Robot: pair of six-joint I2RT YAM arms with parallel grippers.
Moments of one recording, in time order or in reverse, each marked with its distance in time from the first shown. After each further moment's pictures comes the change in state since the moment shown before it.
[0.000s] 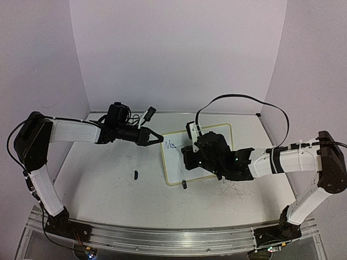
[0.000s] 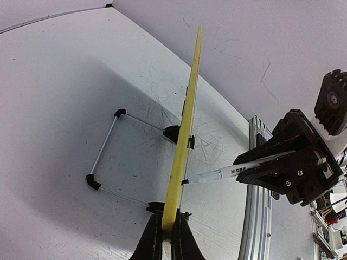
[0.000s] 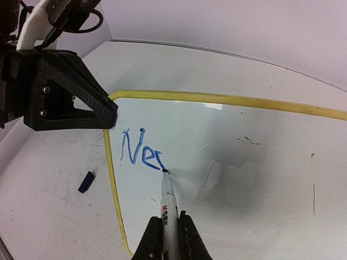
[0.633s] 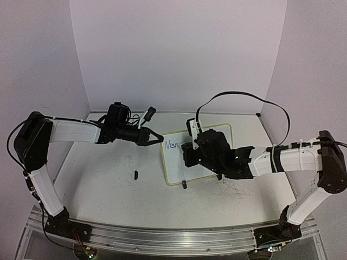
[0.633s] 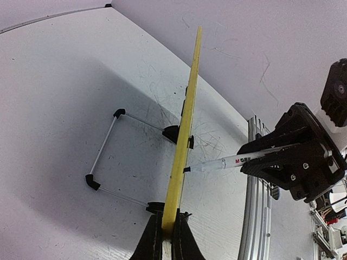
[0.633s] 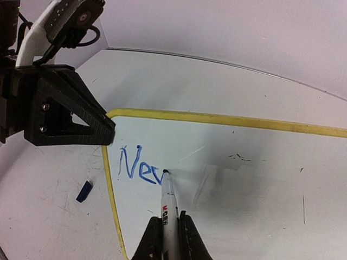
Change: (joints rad) left arm 0.000 0.001 0.000 0.000 0.003 0.000; right arm -0.001 0.000 0.022 0.002 0.031 -0.015
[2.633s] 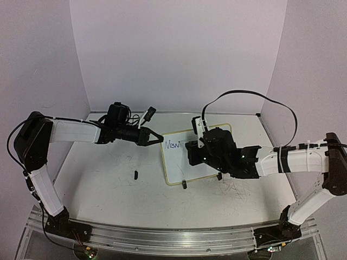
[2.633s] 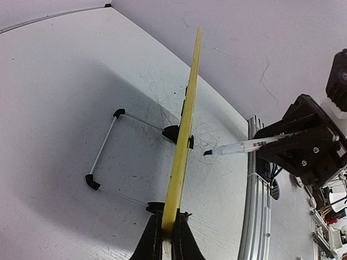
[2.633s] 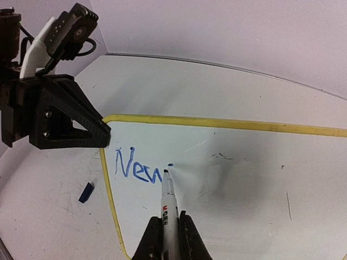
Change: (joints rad) left arm 0.000 0.001 0.000 0.000 0.001 0.000; right arm -0.011 -0.061 -0.028 -0.016 -0.009 0.014
